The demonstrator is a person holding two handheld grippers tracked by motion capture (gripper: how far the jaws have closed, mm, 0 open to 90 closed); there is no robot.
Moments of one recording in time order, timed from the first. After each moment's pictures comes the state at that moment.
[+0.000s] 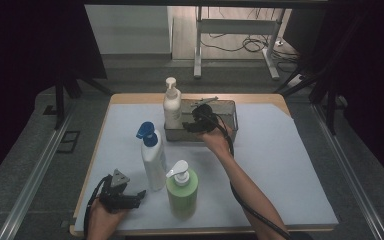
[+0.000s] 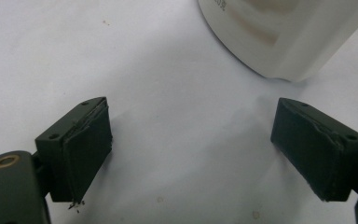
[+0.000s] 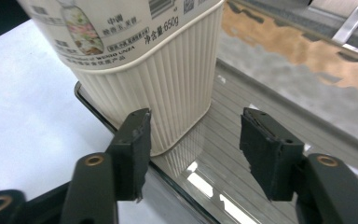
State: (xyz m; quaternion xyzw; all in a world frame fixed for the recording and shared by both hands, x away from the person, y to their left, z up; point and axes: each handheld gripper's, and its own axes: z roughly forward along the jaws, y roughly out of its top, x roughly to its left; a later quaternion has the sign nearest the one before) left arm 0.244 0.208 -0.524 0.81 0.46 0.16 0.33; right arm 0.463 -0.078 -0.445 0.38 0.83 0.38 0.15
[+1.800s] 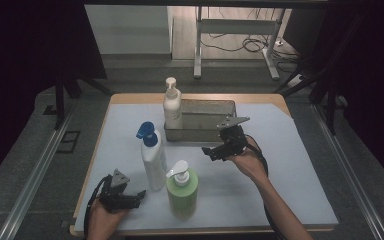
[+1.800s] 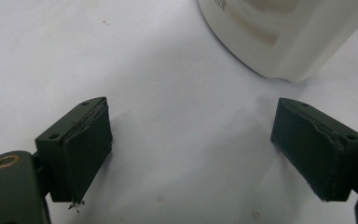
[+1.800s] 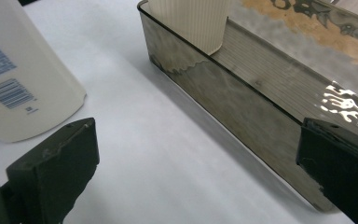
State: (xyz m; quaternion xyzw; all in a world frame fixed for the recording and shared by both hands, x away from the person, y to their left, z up) left arm 0.244 0.208 -0.524 0.81 0.46 0.17 0.33; right arm 0.379 -0.156 -0.427 0.33 0.85 0.39 0.14
